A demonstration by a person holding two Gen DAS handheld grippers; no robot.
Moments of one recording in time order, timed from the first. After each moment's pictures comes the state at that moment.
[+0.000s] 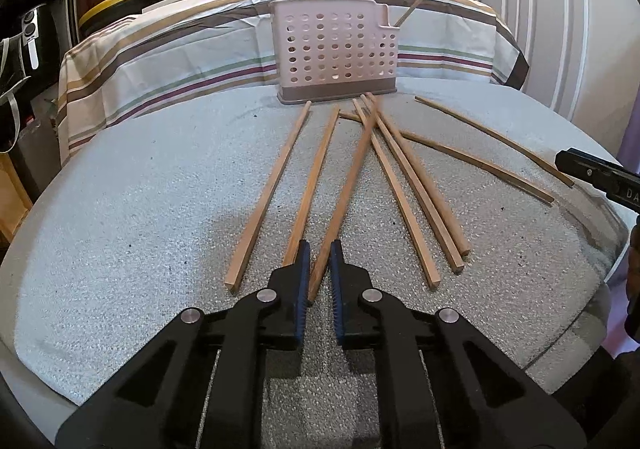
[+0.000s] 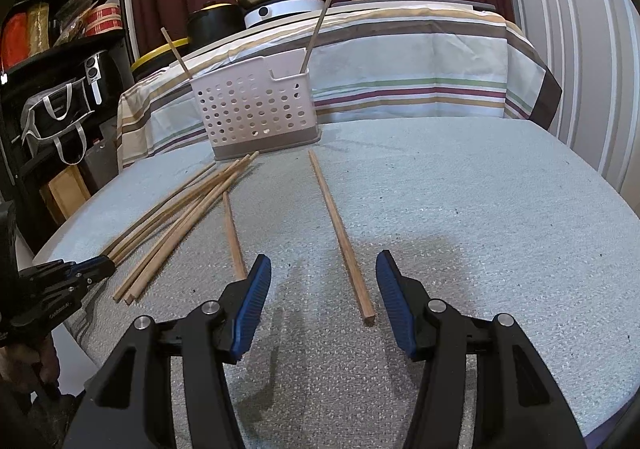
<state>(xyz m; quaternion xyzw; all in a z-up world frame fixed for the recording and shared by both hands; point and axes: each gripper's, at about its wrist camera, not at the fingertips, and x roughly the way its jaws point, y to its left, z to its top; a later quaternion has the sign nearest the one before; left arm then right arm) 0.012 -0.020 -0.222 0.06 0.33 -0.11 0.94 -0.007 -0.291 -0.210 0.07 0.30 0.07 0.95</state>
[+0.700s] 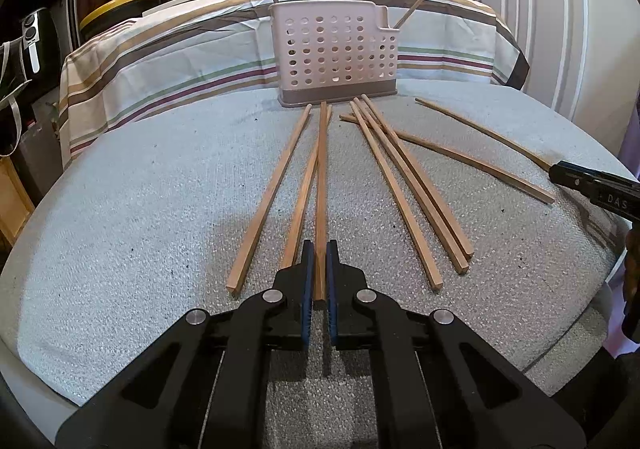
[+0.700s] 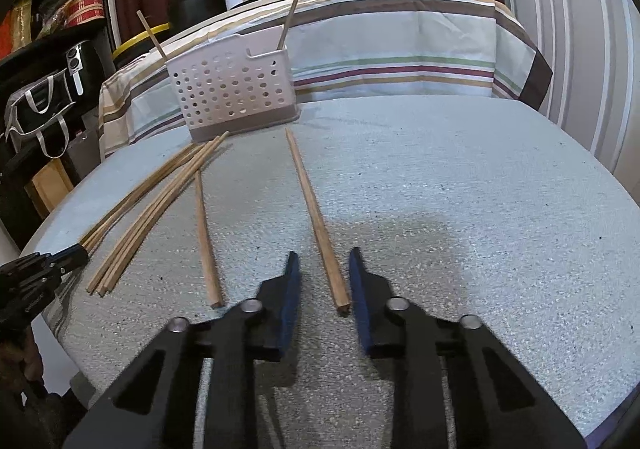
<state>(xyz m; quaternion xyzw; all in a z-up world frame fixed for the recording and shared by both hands) 0.012 -0.020 -0.221 0.07 0.33 -0.11 0.94 0.005 -0.300 -0.225 0.07 0.33 0.04 0.94</state>
